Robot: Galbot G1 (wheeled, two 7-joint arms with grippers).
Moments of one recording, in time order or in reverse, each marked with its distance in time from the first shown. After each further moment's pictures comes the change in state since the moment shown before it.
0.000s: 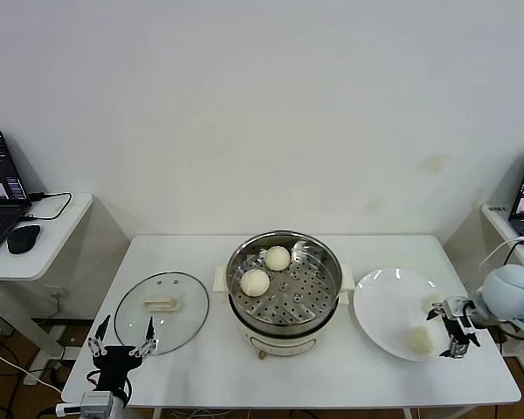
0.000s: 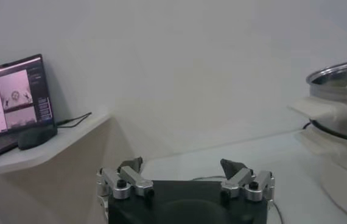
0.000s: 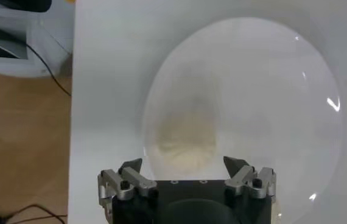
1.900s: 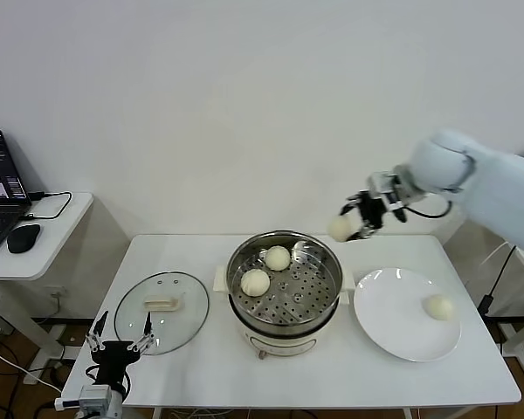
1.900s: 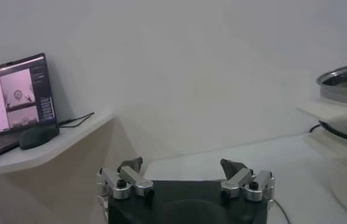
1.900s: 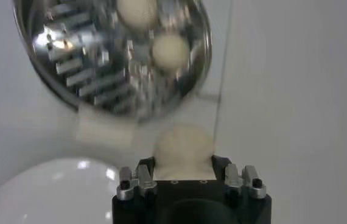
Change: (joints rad) left arm -0.035 -0.004 -0.007 0.021 -0.017 -0.002 -0.001; right arm 0.908 0.423 -0.562 0.021 0.383 0.008 -0.009
